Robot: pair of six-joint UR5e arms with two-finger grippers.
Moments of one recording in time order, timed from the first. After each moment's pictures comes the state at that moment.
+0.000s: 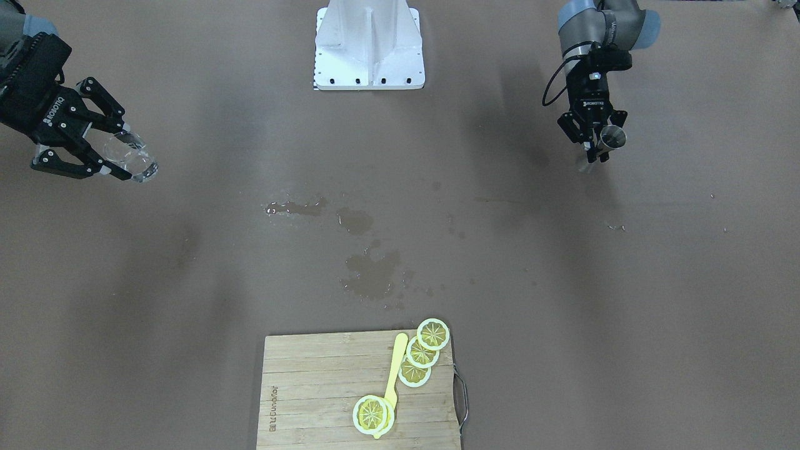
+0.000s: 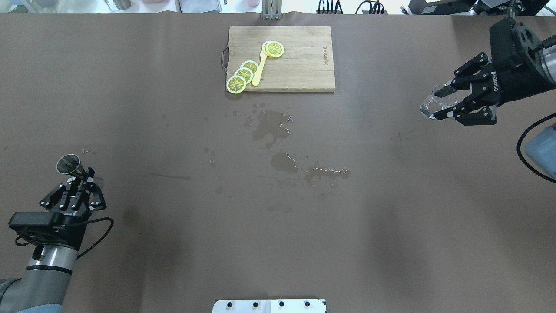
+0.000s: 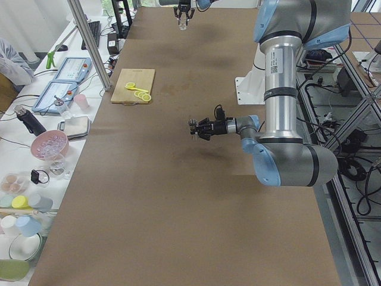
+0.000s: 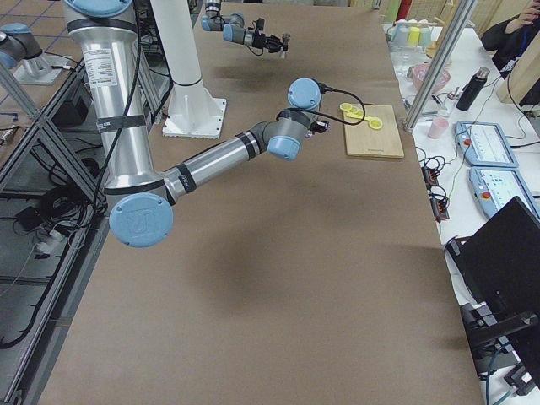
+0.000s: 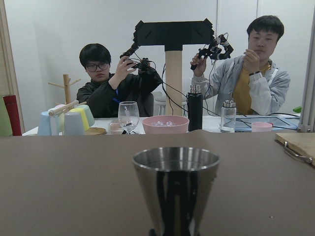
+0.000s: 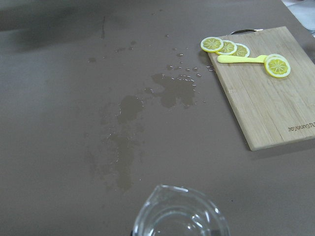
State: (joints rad) left arm -0.04 -1.41 -1.84 -2.30 -0.24 -1.49; right arm 1.11 -1.42 1.91 -0.90 2.51 -0.20
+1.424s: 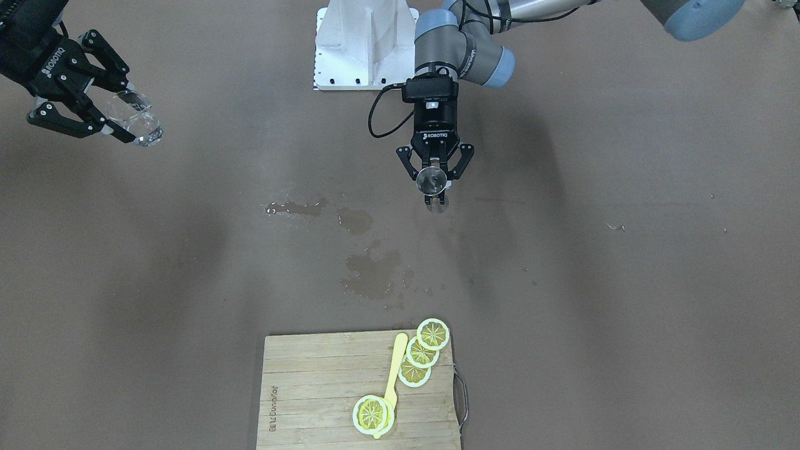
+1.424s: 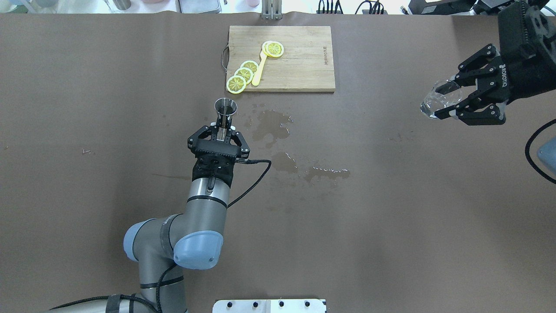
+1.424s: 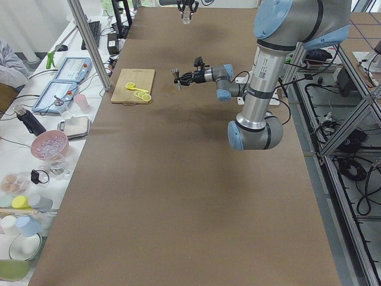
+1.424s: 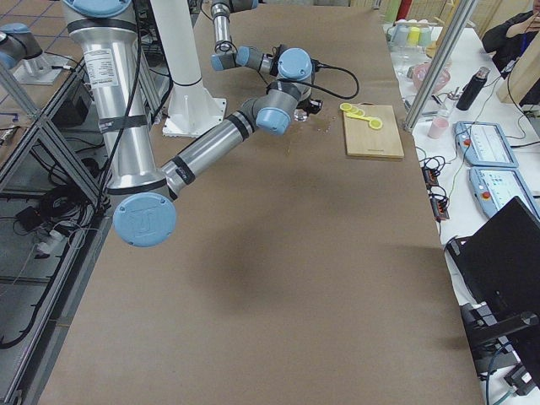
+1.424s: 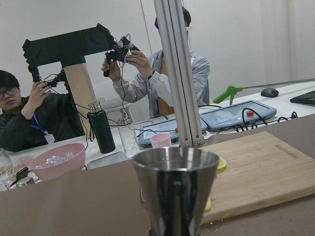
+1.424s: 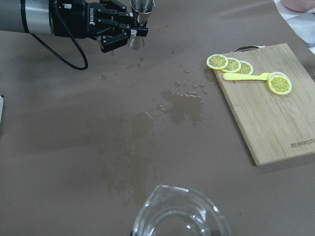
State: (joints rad) left arm -0.24 -2.13 -1.58 -2.25 -0.49 -0.87; right arm 1.10 -1.39 2.07 -1.14 2.50 -0.22
